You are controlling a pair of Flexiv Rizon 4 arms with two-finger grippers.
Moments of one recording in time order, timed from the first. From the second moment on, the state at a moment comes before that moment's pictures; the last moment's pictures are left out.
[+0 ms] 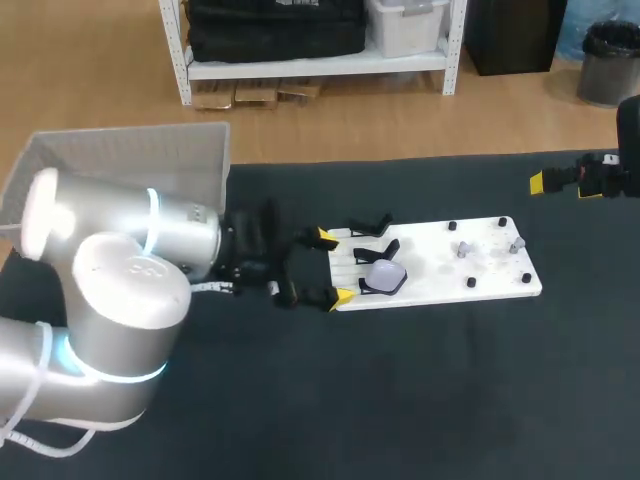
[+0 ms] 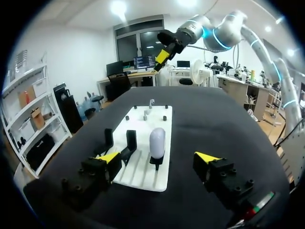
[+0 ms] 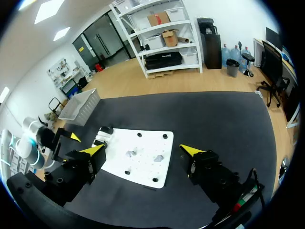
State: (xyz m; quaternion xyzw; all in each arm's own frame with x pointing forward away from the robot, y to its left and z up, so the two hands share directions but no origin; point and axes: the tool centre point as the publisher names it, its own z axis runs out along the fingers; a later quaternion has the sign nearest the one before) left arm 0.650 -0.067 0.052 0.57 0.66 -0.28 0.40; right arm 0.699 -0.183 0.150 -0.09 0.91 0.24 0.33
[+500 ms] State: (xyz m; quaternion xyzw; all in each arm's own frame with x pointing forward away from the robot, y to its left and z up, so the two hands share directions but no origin) left arm 0.660 -0.094 0.034 0.58 0.66 -0.30 0.37; right arm 0.699 -0.183 0.150 -0.09 0.91 0.24 0.33
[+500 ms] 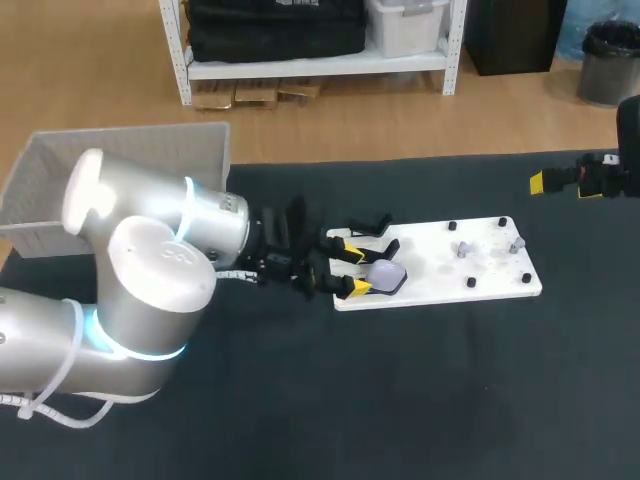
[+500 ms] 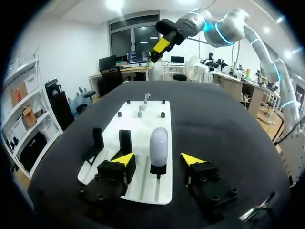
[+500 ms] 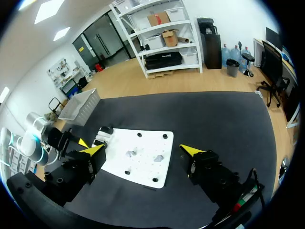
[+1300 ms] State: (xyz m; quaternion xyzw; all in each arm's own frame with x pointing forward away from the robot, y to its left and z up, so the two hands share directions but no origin) left arm 0.666 -0.118 0.018 0.56 0.66 -0.33 0.37; right arm 0.699 -0.183 0.150 -0.09 0.91 0.24 0.33
